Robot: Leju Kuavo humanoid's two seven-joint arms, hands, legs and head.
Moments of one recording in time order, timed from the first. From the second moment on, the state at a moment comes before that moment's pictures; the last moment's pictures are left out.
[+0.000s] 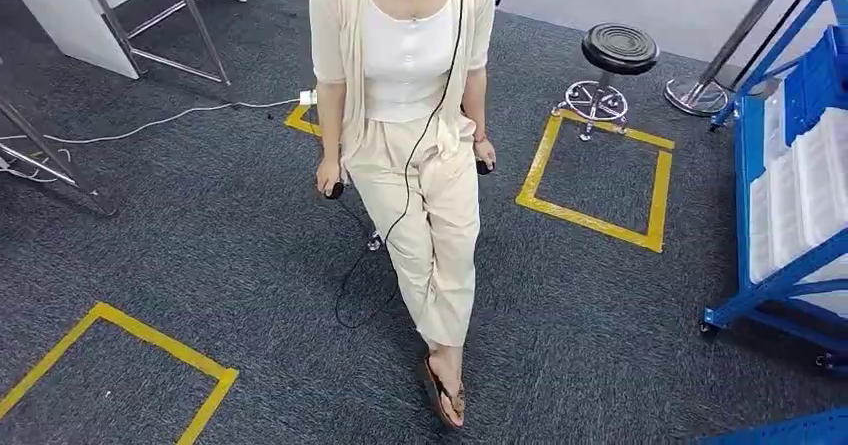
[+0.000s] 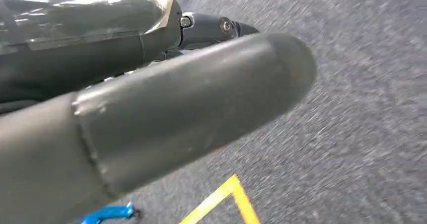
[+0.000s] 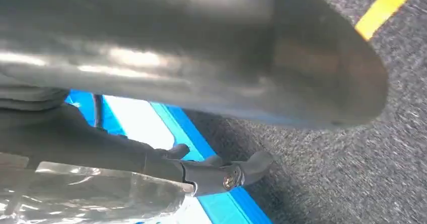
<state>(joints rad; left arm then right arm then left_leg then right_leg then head) -0.07 -0.18 0.88 -0.21 -0.87 0.52 0.12 -0.04 0.11 -0.03 -0.17 0.43 -0.49 0.28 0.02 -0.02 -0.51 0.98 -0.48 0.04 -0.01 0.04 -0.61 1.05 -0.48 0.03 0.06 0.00</state>
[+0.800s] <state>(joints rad) -0.06 -0.21 0.88 -0.20 -0.90 0.52 0.19 -0.04 0.11 0.01 -0.17 0.46 -0.49 0.31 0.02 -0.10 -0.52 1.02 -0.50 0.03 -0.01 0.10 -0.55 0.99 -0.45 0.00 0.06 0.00</state>
